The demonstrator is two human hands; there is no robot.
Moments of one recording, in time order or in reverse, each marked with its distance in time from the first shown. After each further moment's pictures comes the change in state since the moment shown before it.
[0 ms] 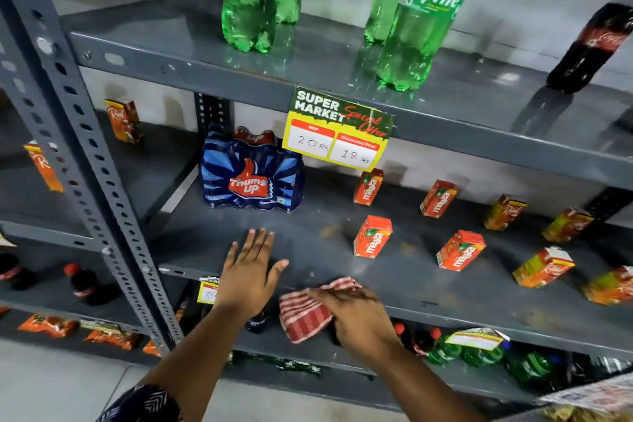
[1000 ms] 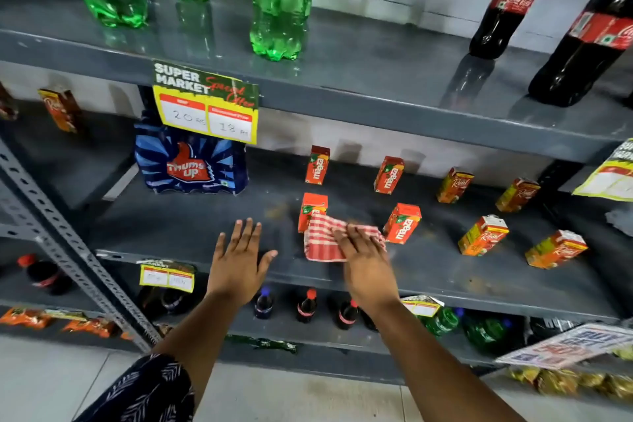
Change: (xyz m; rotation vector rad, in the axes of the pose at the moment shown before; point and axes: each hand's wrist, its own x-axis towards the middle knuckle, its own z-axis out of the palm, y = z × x) left_hand -0.003 0.099 0.031 0.116 -0.081 -0.040; right_hand -0.046 0.123 -0.021 0.044 0.007 0.332
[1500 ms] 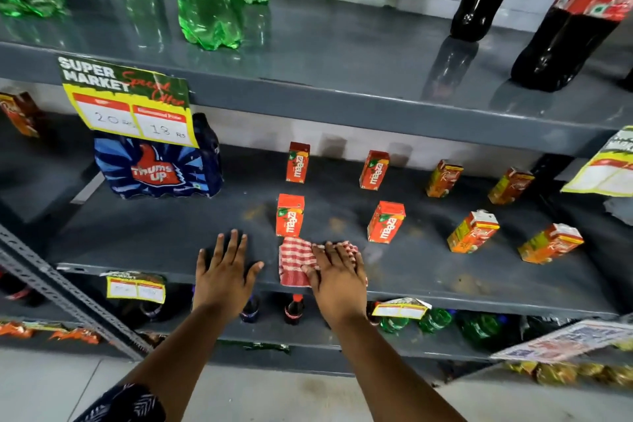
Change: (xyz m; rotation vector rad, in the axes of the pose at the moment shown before) left_hand 0.003 0.021 0.029 0.063 -0.038 -0.086; right_hand 0.007 0.004 0.048 0.035 0.019 0.166
